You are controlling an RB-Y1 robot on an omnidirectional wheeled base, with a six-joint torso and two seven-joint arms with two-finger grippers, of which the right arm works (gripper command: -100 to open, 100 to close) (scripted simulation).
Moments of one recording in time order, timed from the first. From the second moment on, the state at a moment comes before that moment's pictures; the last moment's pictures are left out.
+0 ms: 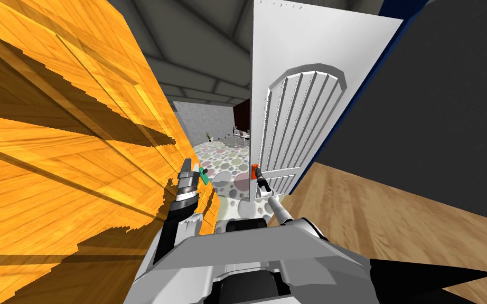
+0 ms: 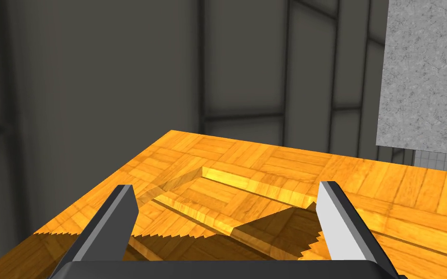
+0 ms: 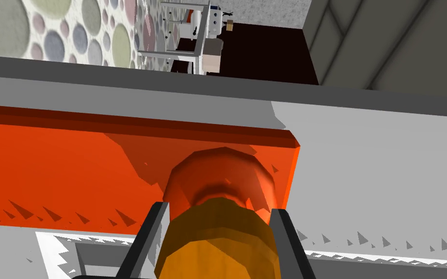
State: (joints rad) arm -0.32 0.00 -0.01 -0.87 -0.10 -0.41 0.10
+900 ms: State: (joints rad) arm -0.35 -0.03 -0.01 -0.83 -0.14 -0.44 0.14
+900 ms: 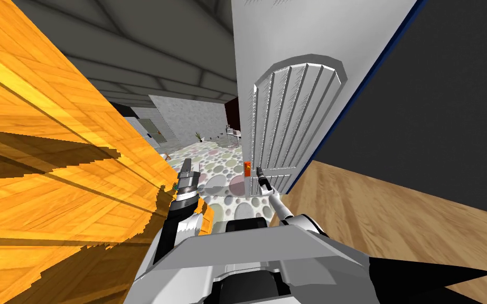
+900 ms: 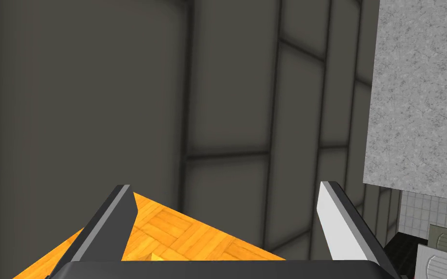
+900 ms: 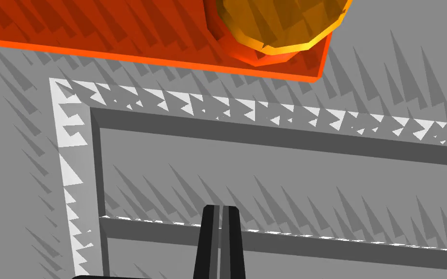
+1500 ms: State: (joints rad) arm -0.37 -0.04 -0.01 -0.81 -0.27 -0.46 0.25
